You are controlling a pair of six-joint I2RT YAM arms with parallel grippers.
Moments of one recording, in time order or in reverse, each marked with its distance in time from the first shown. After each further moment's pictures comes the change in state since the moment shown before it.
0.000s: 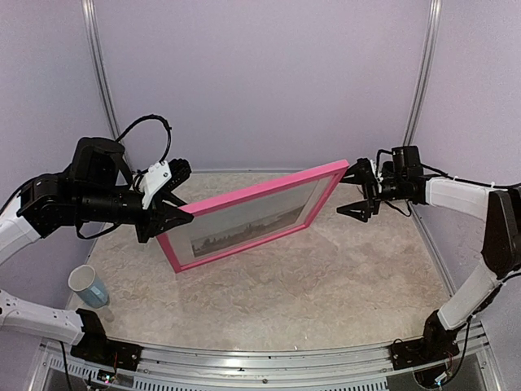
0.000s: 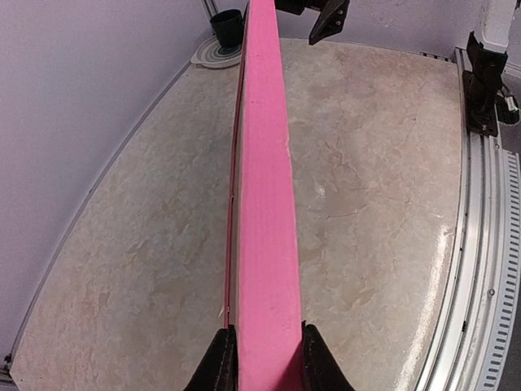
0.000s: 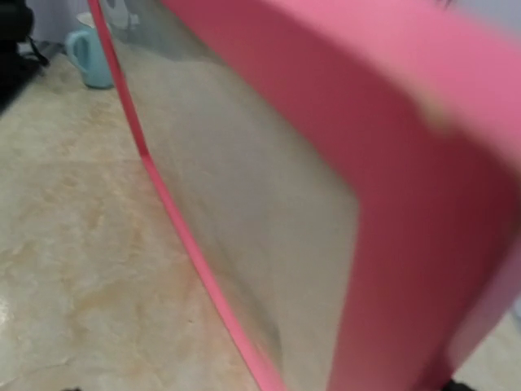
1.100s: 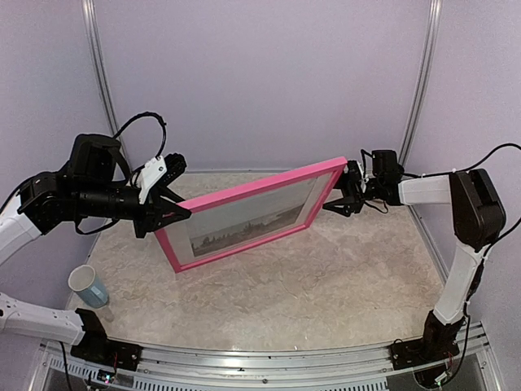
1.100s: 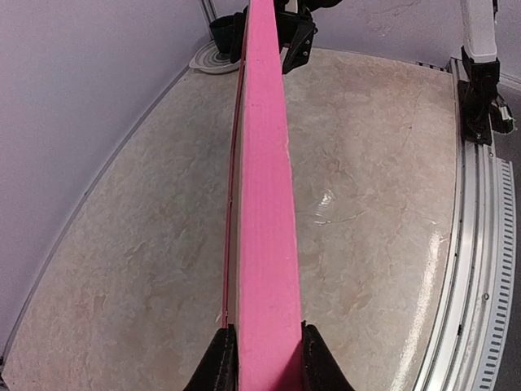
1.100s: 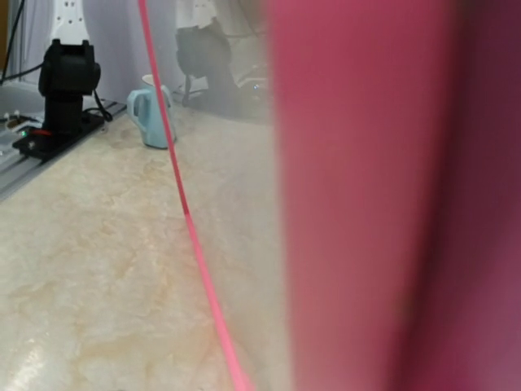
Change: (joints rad) left arm 0.072 0.001 0.000 0.008 0.089 0.010; right arm 0.055 0.326 0.101 0.383 -0.256 0.170
